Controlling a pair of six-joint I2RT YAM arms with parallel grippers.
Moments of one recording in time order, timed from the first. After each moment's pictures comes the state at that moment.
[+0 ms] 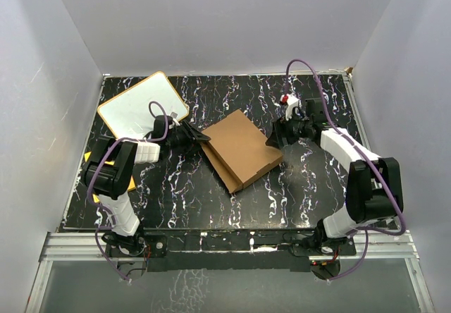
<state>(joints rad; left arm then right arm) -0.27 1.82 0.78 0.39 0.50 -1.08 0.10 1.50 0.96 -0.29 -0.70 -0.27</state>
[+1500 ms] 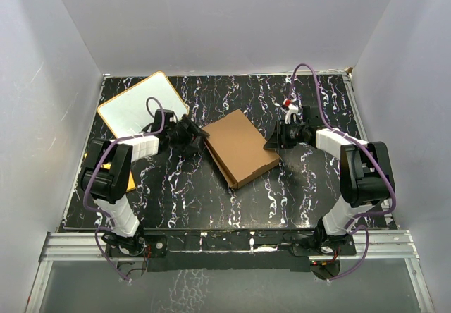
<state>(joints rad) -0.28 1.76 0.90 0.08 0.42 -1.09 0.08 1.67 0.92 -0.15 -0.76 0.06</state>
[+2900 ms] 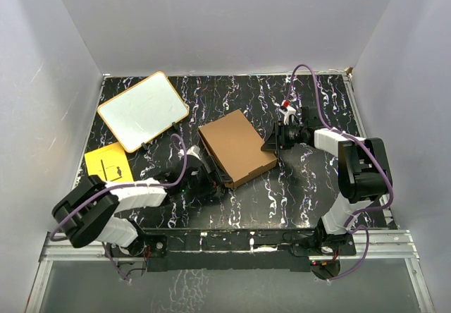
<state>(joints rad) -0.81 1.35 0.43 0.26 0.07 -1.18 0.08 1.71 0.92 -0.12 -0.84 0.06</state>
